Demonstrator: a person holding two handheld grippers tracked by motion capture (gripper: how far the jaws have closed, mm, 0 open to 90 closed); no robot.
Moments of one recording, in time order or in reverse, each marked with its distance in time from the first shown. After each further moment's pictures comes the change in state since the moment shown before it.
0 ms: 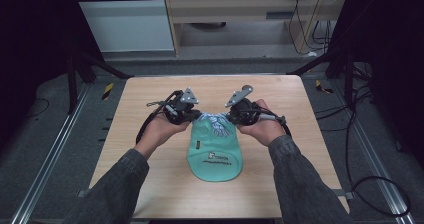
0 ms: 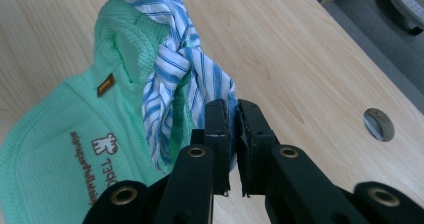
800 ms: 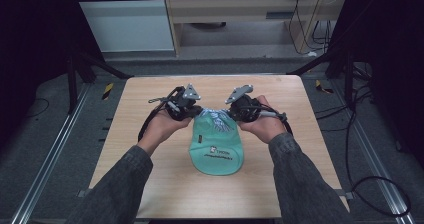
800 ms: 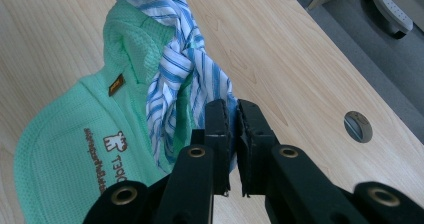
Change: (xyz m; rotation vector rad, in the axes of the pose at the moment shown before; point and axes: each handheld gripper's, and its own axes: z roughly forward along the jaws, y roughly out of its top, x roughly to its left) left arm 0.004 0.008 0.004 -0.012 0.023 -0.004; right arm -0.005 0.006 -0.006 -0.002 -0.031 -0.016
